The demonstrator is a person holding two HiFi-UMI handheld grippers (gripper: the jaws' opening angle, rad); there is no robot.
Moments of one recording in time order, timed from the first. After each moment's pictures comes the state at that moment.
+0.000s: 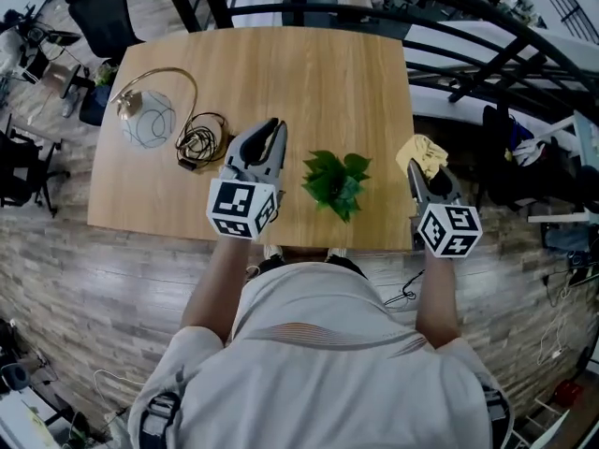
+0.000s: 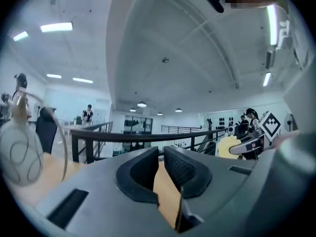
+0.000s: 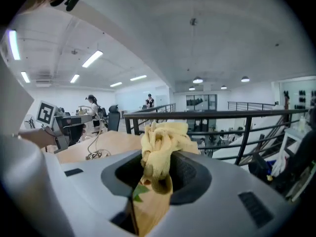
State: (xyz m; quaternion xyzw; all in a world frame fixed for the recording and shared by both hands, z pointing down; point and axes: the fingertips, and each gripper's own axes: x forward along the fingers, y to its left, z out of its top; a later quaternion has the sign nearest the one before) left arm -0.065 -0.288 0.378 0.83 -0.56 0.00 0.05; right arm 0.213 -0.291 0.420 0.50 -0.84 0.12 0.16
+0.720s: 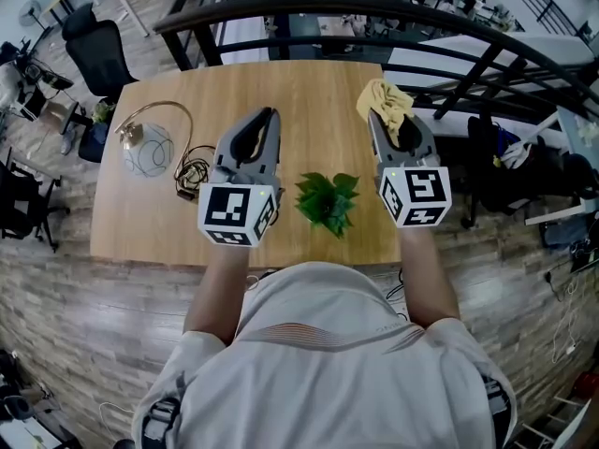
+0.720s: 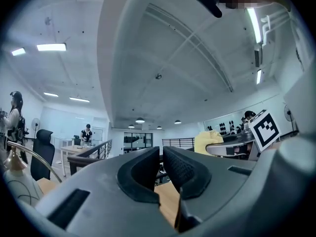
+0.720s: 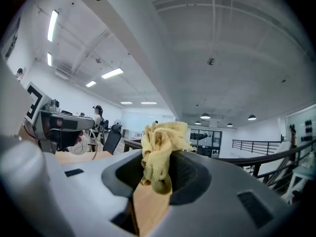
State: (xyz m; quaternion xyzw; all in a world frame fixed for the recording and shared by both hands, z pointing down) left arm -0.052 -0.292 0.268 0.82 -0.57 -0.04 -0.05; right arm 0.122 -0.338 0.283 0.50 -0.86 -0.07 0.07
